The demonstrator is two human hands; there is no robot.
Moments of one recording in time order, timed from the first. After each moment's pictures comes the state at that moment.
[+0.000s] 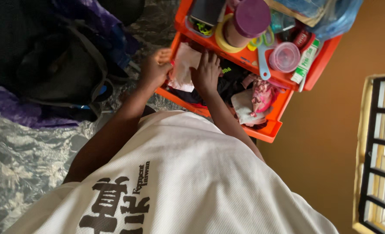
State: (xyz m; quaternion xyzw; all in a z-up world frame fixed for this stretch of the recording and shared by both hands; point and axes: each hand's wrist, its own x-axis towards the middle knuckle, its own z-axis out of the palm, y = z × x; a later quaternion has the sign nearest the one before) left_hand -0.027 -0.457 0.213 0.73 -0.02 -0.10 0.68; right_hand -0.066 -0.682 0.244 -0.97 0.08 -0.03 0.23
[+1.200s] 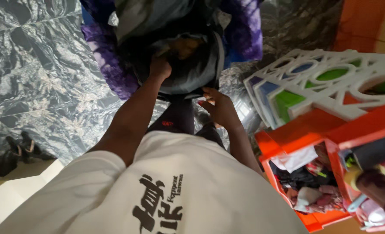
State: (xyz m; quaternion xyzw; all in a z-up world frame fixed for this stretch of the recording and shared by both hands) left_hand 0.020 0.026 -0.023 0.88 0.31 -0.22 0.30; right_hand 0.047 -0.263 0.248 -0.83 -0.14 0.40 0.36
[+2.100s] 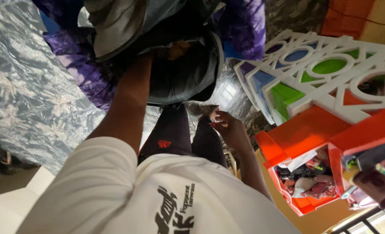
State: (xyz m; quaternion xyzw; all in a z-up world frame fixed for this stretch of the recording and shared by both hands) left_hand 0.119 0.075 -0.131 0.89 0.22 -0.35 0.22; right_hand 0.016 -0.307 0.225 -0.85 0.02 0.45 0.28
